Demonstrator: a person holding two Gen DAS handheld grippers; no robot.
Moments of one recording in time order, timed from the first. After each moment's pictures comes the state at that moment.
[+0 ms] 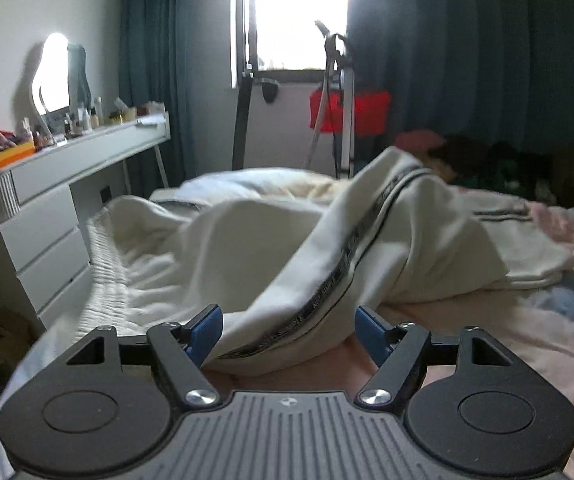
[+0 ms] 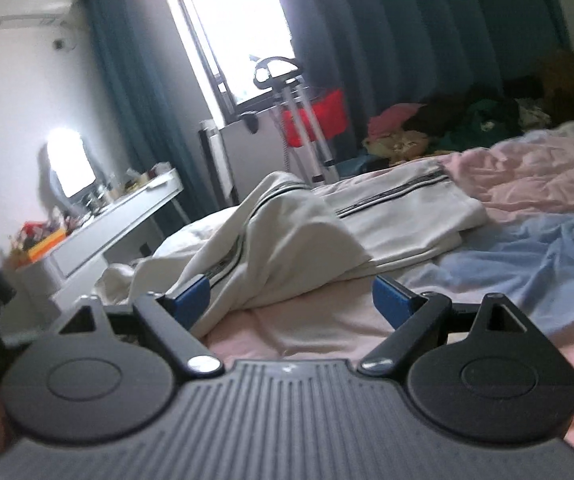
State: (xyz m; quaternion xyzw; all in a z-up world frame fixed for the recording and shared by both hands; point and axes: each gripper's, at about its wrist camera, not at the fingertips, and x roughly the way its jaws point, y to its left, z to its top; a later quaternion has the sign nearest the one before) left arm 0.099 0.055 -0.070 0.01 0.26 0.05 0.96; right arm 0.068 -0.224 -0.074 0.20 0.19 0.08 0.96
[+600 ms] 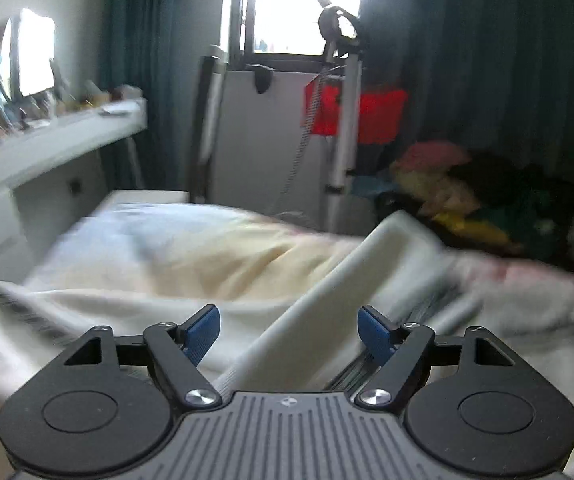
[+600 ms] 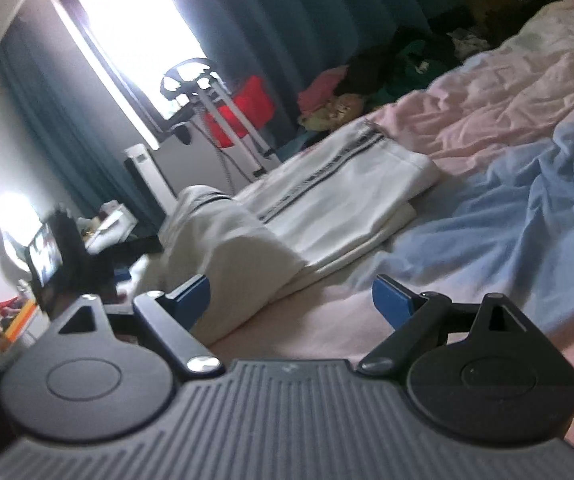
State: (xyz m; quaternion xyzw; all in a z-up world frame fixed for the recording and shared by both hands) left arm 0.397 -0.004 -0.066 -0.05 0.27 0.05 0.96; right arm 0.150 -0.286 -0.129 0.30 0.23 0.00 0.93
